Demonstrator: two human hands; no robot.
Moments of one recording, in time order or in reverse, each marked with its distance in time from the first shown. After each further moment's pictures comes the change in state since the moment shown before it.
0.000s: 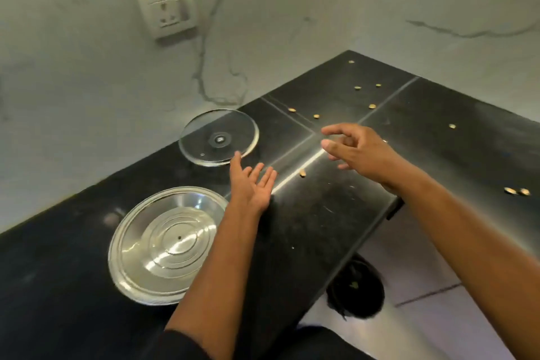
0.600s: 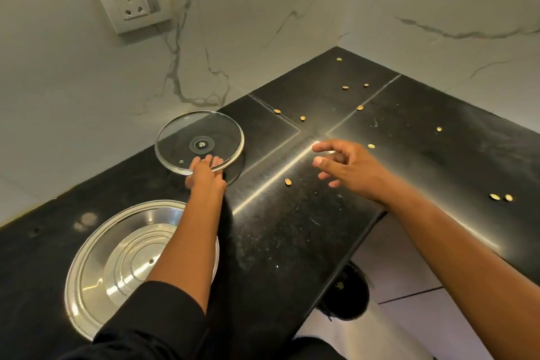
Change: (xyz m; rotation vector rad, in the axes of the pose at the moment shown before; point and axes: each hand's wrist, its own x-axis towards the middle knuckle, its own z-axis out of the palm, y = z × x) left_hand 0.099 0.052 0.005 -0.136 0.299 0.314; right_hand 0.037 0.042 -0.003 0.064 -0.029 0.073
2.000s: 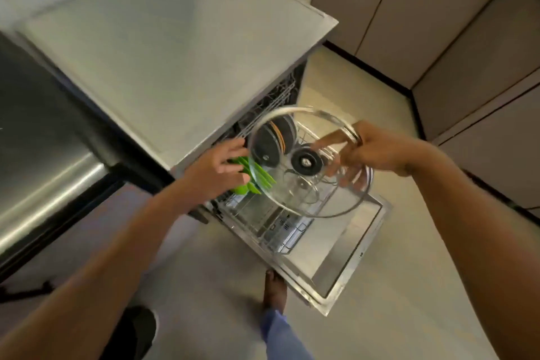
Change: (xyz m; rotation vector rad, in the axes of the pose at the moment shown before) left_hand -0.609 -0.690 -0.242 -1.790 2.426 0.627; right_hand -0.800 0.428 -0.237 0.509 0.875 0.786
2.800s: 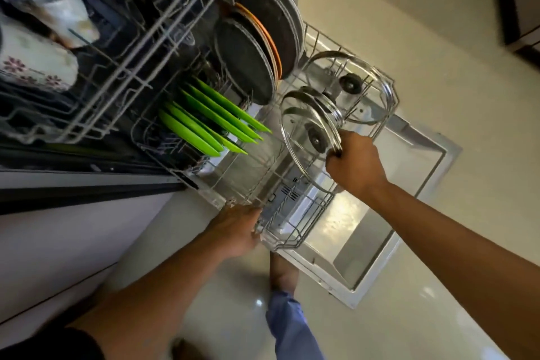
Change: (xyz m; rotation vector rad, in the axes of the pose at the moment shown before) left_hand 0.171 -0.361 0.174 1.012 -0.544 -0.218; right_hand 0.247 0.337 0.139 -0.162 0.544 0.310
